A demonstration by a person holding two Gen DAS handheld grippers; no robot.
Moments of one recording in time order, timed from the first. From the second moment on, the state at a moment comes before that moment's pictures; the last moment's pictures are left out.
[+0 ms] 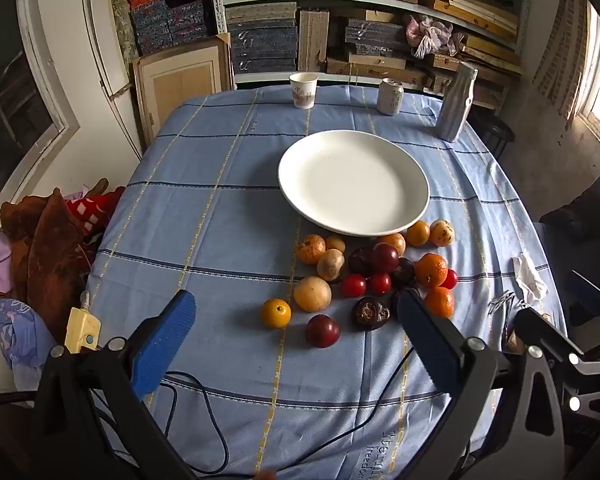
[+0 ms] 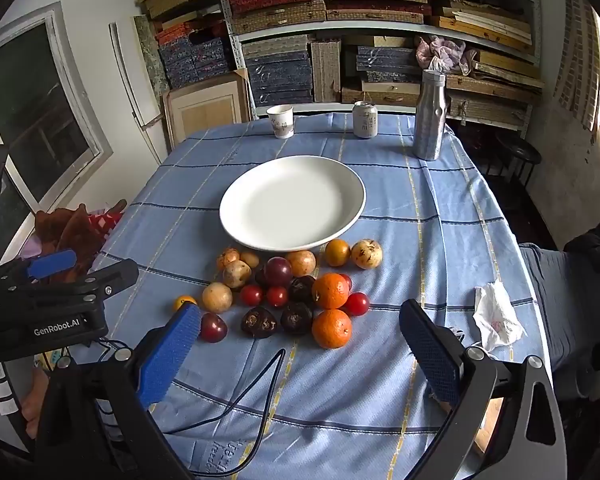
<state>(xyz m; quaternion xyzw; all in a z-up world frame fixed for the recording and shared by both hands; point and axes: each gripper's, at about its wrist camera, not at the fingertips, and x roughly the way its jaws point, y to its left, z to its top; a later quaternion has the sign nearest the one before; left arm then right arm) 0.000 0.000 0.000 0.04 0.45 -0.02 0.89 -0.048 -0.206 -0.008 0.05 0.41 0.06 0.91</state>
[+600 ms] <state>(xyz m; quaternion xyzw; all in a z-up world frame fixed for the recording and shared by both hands) 0.000 0.000 0.000 0.03 0.45 -0.02 0.89 -0.045 -0.205 -0.008 0.05 0.41 0.06 0.91</state>
